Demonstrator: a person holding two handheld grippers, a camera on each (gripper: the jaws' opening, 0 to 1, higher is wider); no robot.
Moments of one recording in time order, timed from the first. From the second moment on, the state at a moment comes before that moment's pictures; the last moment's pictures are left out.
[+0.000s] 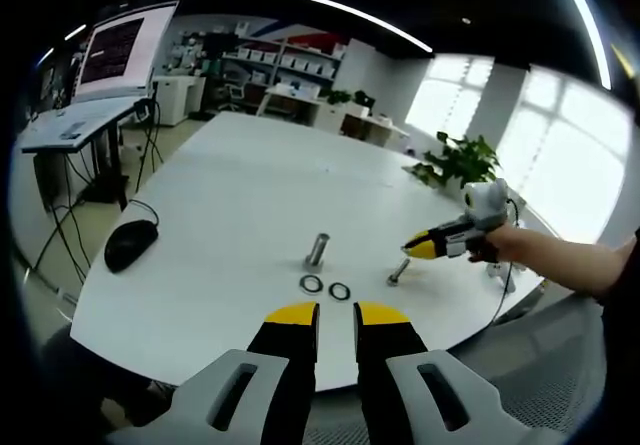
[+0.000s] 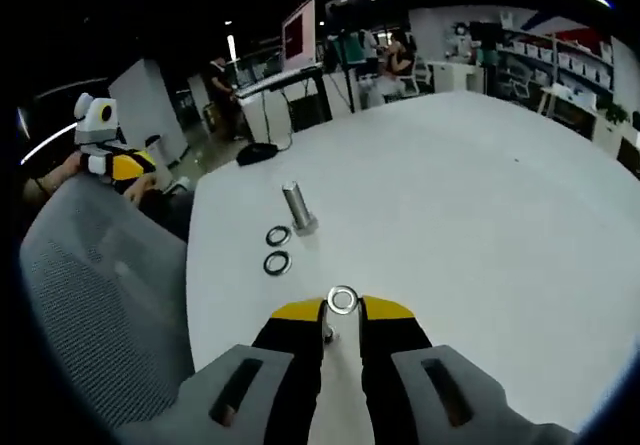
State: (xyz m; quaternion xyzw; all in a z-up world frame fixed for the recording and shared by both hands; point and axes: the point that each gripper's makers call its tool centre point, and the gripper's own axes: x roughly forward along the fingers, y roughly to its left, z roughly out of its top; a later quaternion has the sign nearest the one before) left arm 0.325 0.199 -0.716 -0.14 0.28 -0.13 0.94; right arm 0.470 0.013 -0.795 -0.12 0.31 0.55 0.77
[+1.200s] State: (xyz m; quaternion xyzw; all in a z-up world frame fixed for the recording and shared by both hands) left arm 0.325 0.198 -0.716 -0.14 0.28 -0.13 0.94; right arm 0.449 0.015 -0.821 -0.24 0.32 0.57 0.72
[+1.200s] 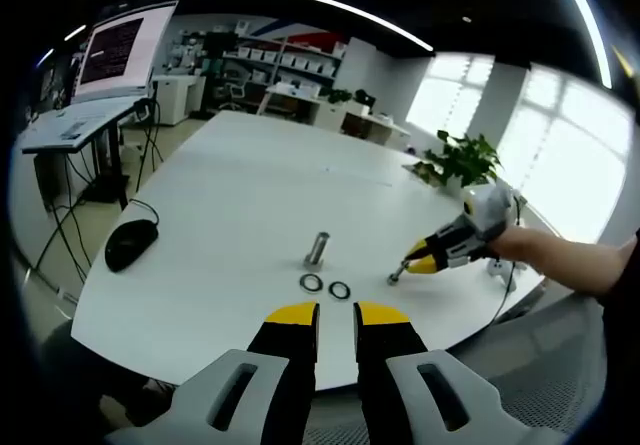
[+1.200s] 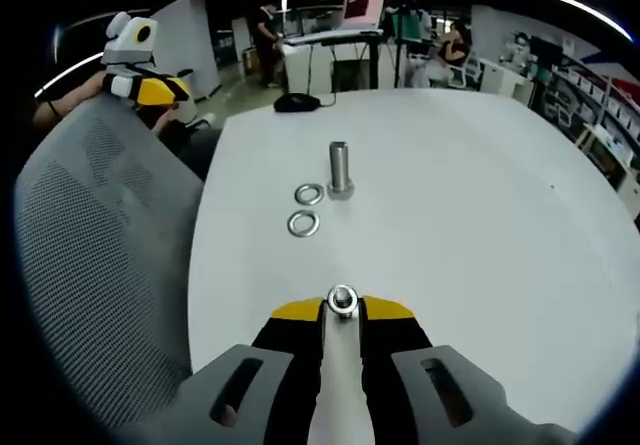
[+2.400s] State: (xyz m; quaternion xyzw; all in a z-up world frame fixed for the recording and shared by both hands) left arm 0.325 0.197 -0.716 -0.14 0.28 -0.13 0.94; right arm 0.457 0.016 -0.831 -0.22 0.31 0.55 0.74
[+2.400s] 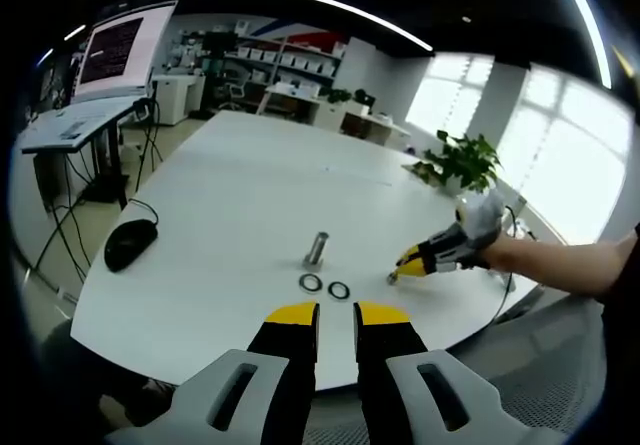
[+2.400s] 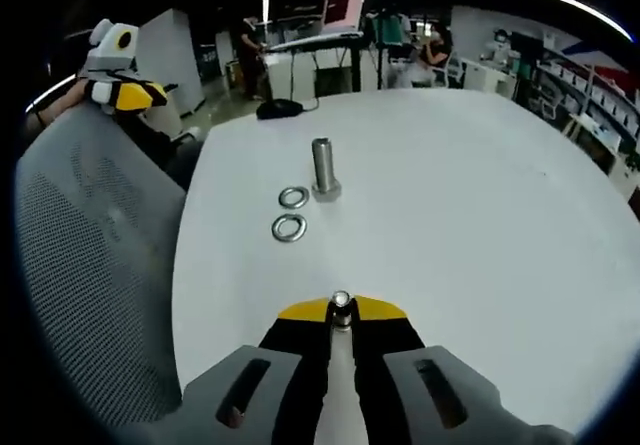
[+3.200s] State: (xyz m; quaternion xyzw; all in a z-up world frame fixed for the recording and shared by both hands) left arm 0.325 0.197 -0.715 -0.14 0.28 -0.13 0.94; right arm 0.482 -0.018 -0.834 -0.20 0.35 0.49 0.77
